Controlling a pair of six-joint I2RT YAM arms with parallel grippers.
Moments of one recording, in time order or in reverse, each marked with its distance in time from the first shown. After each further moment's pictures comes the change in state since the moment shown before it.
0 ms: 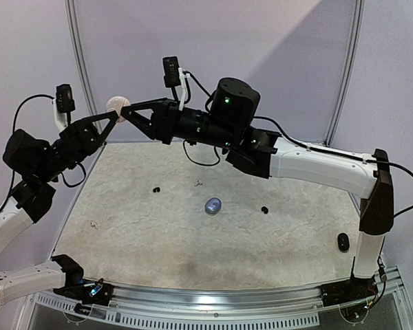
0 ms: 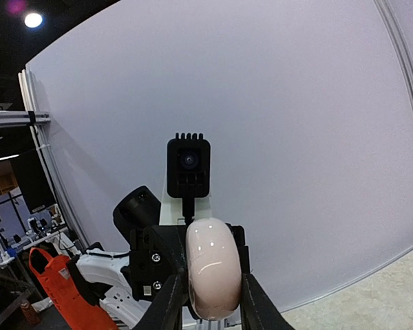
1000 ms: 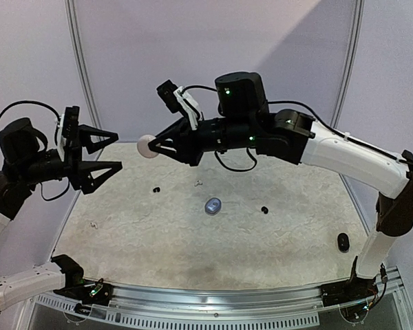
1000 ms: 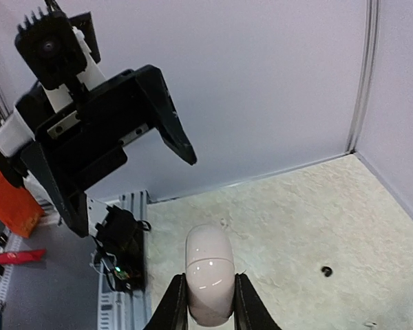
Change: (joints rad) left arm 0.001 -0.074 0.182 -0.758 0.085 0.837; right arm 0.003 -0.138 0.011 -0.674 0.082 -0.394
